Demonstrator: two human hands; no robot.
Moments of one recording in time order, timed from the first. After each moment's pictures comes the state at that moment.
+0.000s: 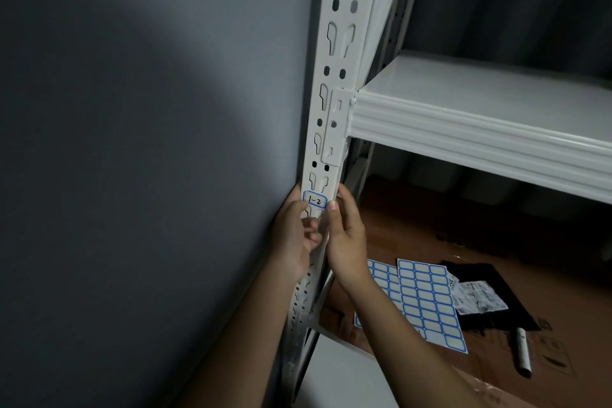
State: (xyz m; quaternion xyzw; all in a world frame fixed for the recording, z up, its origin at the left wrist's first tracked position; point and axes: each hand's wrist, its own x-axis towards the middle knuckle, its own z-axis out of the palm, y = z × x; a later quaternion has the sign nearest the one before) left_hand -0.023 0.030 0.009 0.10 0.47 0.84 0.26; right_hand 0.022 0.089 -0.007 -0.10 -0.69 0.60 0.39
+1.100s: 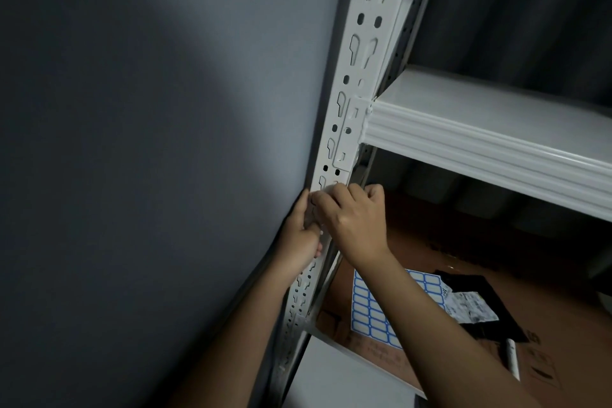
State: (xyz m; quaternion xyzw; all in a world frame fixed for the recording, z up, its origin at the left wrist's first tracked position) left_hand -0.029 0.017 -0.003 0.22 0.68 0.68 0.19; right_hand 0.010 0.117 0.018 -0.01 -0.85 -0.23 0.48
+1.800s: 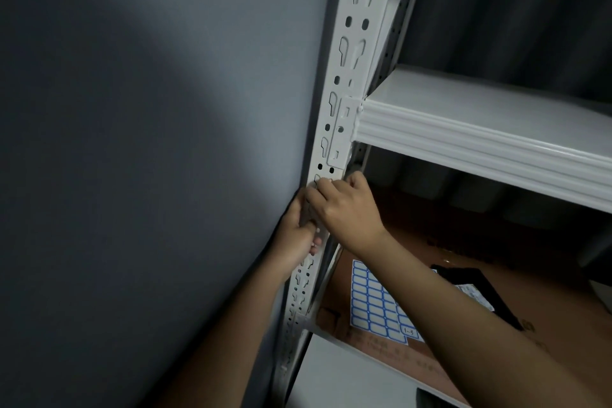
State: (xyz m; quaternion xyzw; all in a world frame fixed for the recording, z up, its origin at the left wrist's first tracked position) left_hand -0.031 0.015 -0.001 0.23 0.68 0.67 0.19; right_hand 0.007 0.116 0.035 0.06 -0.85 -0.31 0.43
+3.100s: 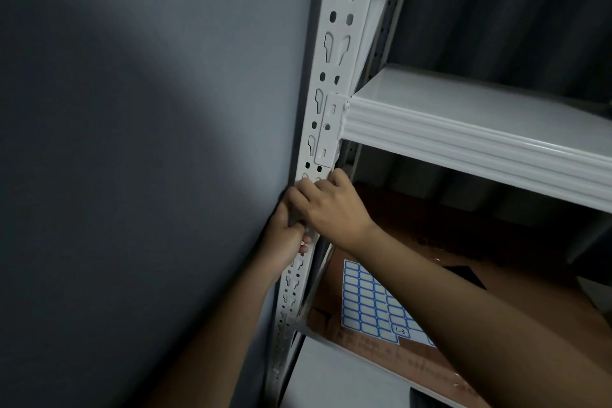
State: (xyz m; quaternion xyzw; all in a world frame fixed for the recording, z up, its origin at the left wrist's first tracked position) left_hand -0.030 0.020 -0.003 0.22 0.70 0.66 0.15; right_hand 0.005 0.118 0.036 0.13 -0.85 -0.35 0.38
